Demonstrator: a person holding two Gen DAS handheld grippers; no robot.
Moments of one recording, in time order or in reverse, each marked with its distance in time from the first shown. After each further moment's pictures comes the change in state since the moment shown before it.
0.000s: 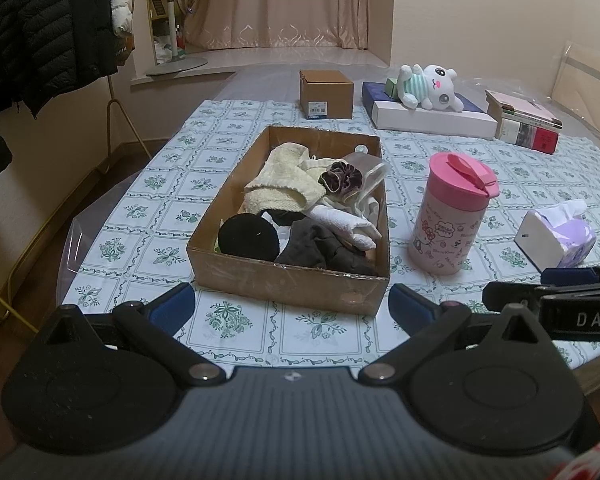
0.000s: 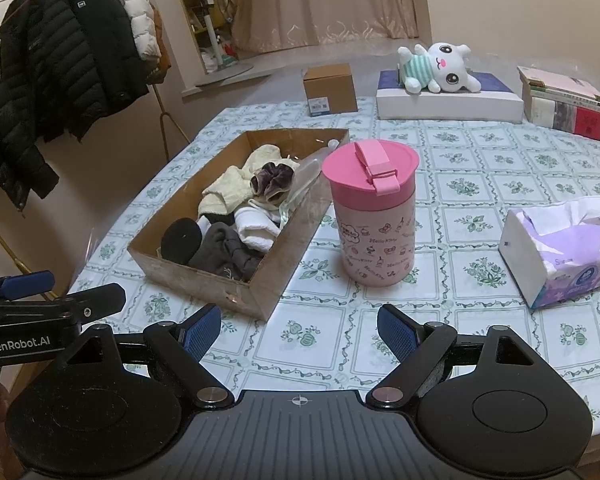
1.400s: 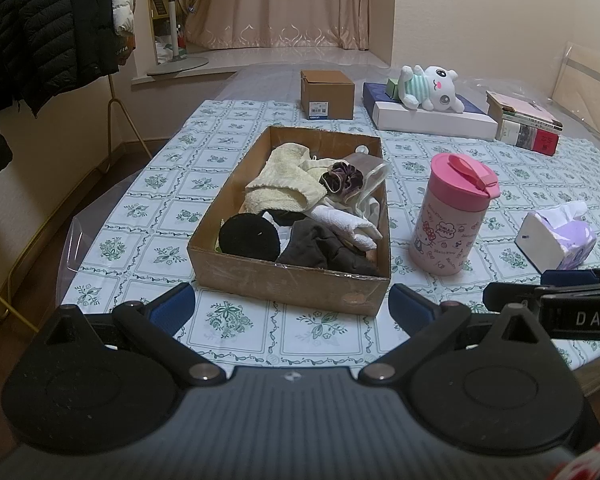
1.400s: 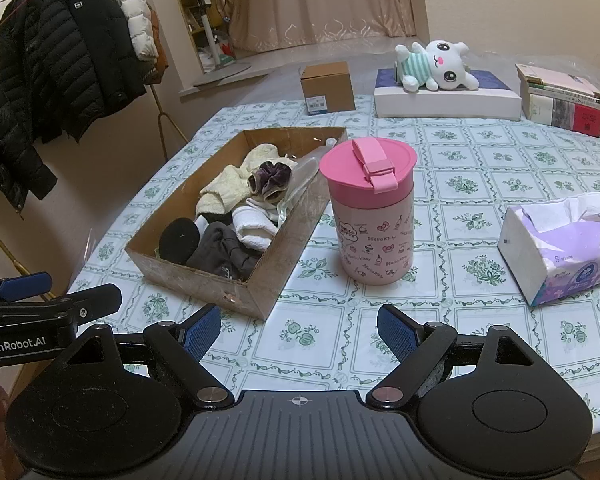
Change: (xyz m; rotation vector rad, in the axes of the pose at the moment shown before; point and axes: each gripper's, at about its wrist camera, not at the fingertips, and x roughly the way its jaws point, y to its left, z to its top) left arm 0.004 0.002 0.000 -0.005 0.000 0.000; right arm 0.001 -0.001 0.000 0.006 0.002 -0.001
